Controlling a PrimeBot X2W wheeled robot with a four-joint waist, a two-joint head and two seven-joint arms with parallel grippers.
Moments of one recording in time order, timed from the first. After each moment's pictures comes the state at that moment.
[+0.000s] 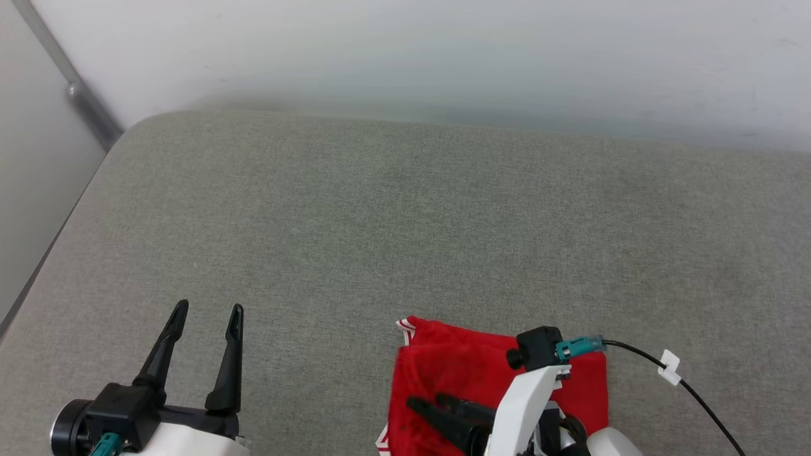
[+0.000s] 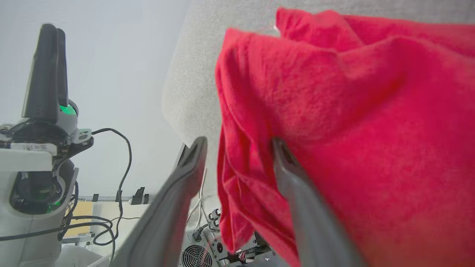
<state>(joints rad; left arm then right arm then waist) 0.08 0.18 0.00 -0.07 -0.20 -0.13 -0.26 -0.17 -0.05 0.47 0.28 0.91 0.13 0.48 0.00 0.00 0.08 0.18</state>
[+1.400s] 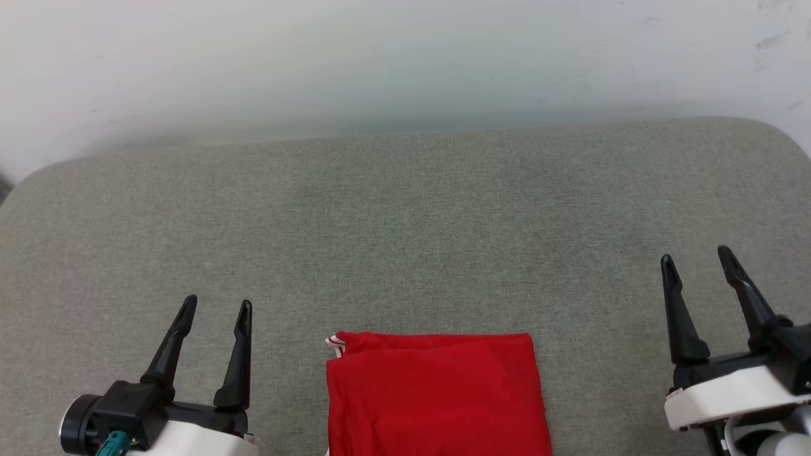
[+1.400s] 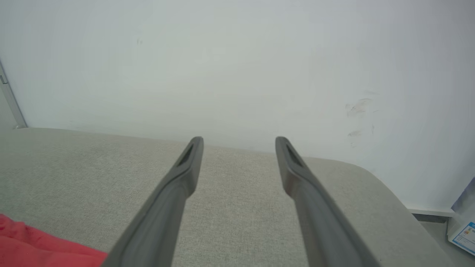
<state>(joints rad) 0.08 0.17 -0.01 -0.08 -0.20 -0.13 -0.26 -0.03 -0.15 -0.03 -0.08 0.08 0.13 -0.11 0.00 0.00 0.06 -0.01</state>
